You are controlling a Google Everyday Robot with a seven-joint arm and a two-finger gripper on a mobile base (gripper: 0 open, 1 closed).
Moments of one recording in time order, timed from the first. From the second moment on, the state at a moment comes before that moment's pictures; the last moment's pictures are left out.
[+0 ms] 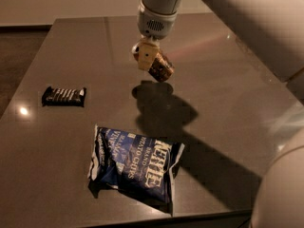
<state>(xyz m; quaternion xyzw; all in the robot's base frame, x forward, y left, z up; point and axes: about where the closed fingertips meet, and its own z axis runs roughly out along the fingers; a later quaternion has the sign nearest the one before) 0.617 0.006 0.929 -0.66 0.73 0.01 0.16</state>
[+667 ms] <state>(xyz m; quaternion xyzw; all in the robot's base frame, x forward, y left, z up) 0.590 0.014 0.907 -0.73 0.67 -0.06 0.10</state>
